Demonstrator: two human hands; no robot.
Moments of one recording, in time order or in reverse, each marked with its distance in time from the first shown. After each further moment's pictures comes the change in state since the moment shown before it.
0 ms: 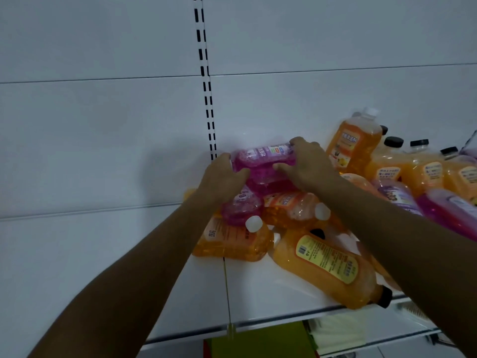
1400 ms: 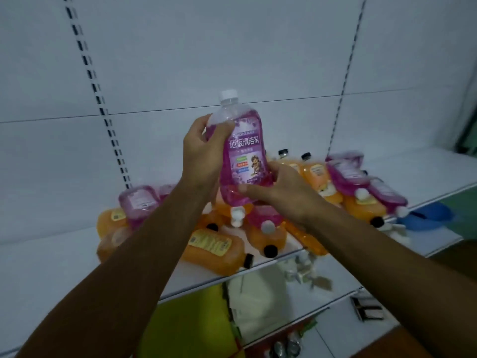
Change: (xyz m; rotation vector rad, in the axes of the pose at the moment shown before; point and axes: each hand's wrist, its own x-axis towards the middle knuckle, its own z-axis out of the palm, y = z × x) left_hand -0.115 0.209 0.071 -1.026 0.046 0.204; right_hand -0.176 0.083 -0.162 0.787 -0.082 -0.009
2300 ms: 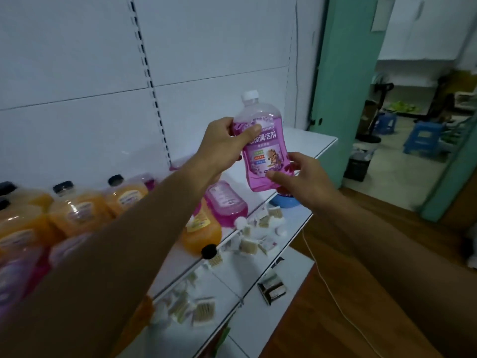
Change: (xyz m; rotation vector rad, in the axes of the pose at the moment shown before) left_hand 0.026 -0.193 0.399 0.332 -0.692 -0.083; right_hand -0.034 0.158 -0.389 -0.158 0.648 0.180
